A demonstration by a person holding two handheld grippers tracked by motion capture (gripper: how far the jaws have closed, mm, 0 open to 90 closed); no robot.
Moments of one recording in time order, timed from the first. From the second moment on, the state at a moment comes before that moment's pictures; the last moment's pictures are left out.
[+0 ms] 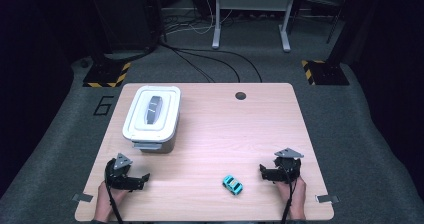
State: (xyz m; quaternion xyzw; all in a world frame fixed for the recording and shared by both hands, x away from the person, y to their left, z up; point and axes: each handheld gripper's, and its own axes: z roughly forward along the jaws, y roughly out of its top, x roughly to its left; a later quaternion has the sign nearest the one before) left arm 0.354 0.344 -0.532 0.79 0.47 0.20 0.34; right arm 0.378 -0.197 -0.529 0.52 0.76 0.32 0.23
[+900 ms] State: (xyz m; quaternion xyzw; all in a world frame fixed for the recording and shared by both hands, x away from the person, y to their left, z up) left arm 0.353 0.347 -0.523 0.80 0.46 0.19 0.33; right arm 0.378 -0.197 -0.529 0.52 0.75 0.32 0.23
